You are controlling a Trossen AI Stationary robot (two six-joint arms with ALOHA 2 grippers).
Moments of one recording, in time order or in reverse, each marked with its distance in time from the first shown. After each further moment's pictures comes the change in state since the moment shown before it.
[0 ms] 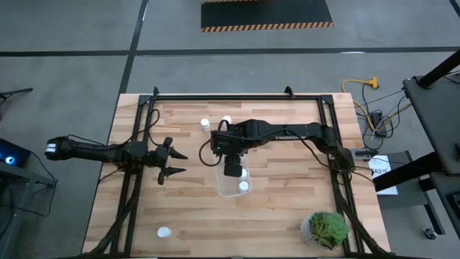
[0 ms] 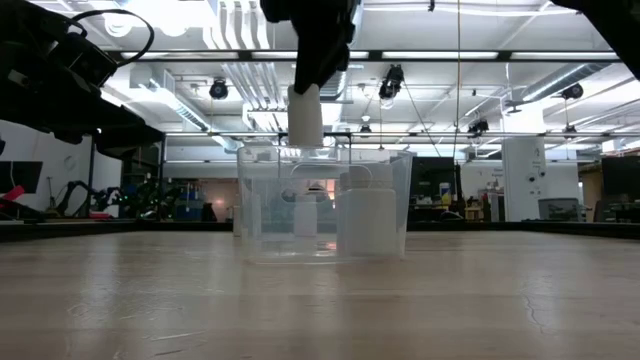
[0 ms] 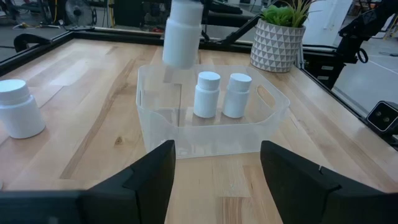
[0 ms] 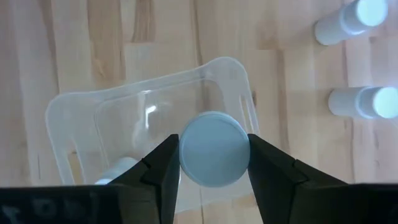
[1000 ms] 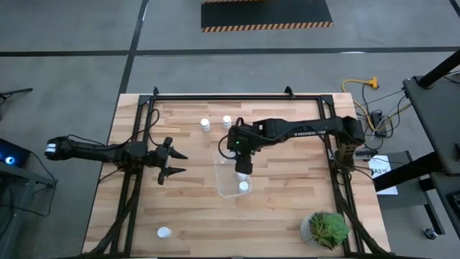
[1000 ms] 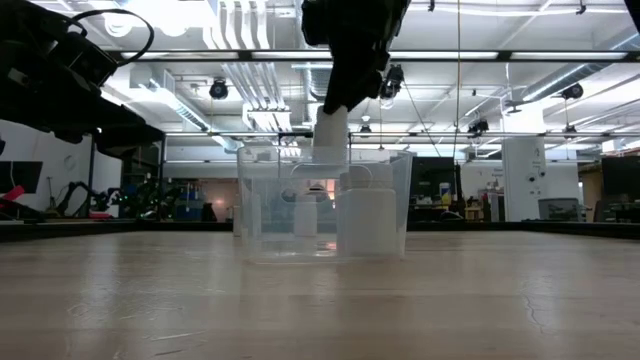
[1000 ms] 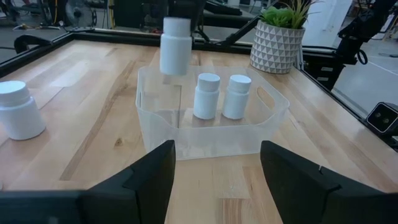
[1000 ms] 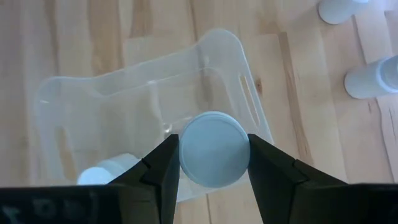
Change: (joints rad) left arm 0.000 0.000 0.000 0.005 0.000 0.000; right arm -0.050 -0.300 -0.572 0.398 -0.075 0.033
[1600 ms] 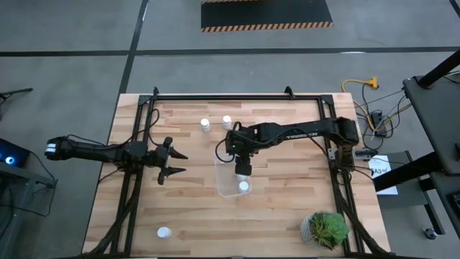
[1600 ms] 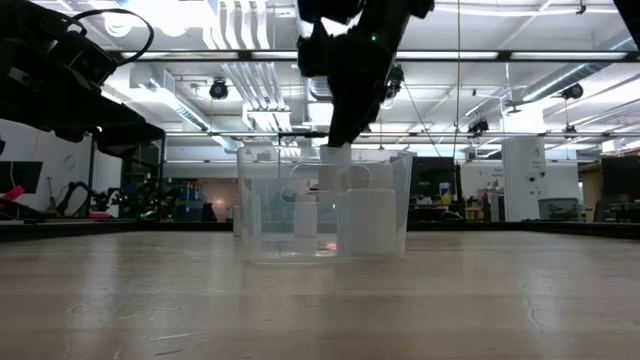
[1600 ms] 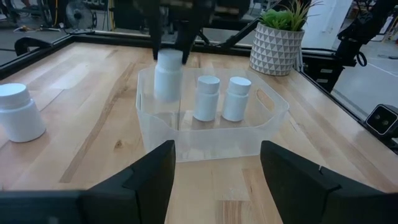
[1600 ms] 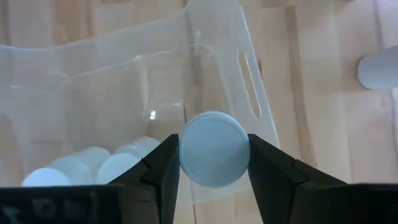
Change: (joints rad) left arm 0.000 0.000 0.000 0.008 0.000 0.000; right arm -0.009 0.068 -0.052 0.041 0.024 -0.048
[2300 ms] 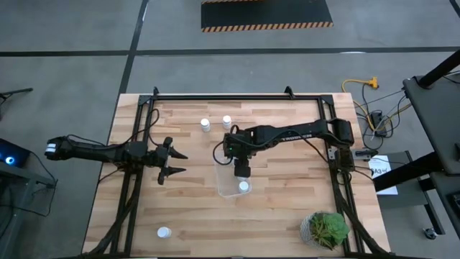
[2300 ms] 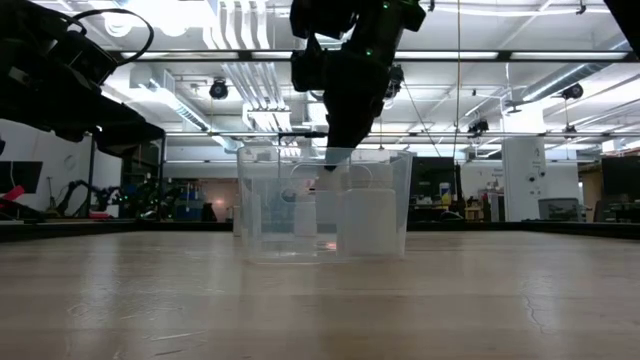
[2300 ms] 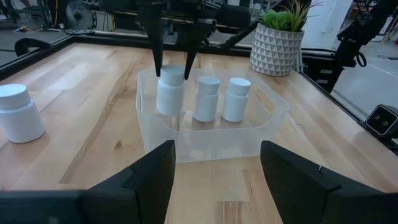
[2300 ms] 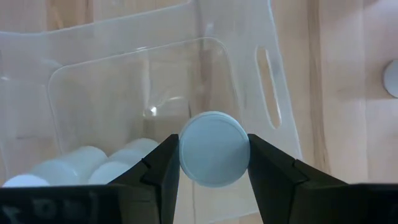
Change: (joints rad) left arm 0.000 0.000 0.000 0.002 0.000 0.000; right arm 0.001 0.046 0.000 0.023 -0.012 -0.044
